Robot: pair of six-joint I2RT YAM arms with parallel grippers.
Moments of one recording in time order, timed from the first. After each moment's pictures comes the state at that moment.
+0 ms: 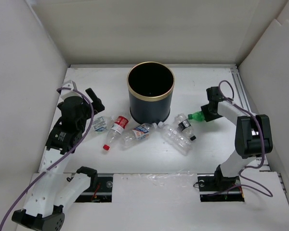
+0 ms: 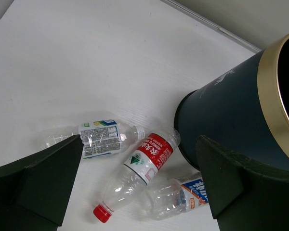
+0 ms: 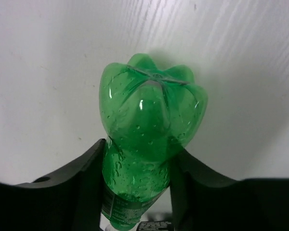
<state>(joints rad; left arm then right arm) -0.28 0.79 1.04 -0.67 -0.36 -0.53 0.08 1.66 1.01 -0.53 0.31 1.35</state>
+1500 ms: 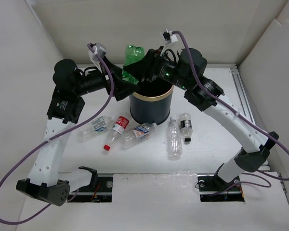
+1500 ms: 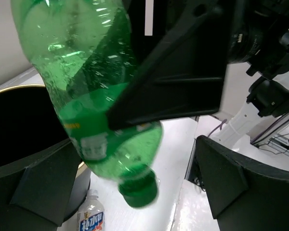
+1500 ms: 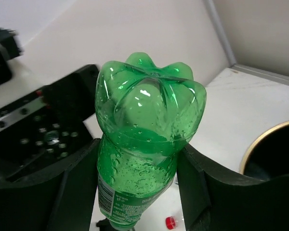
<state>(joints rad) -0.28 1.13 1.48 -0.27 0.91 -0.38 0.83 1.56 1.88 -0.21 -0.13 0.54</state>
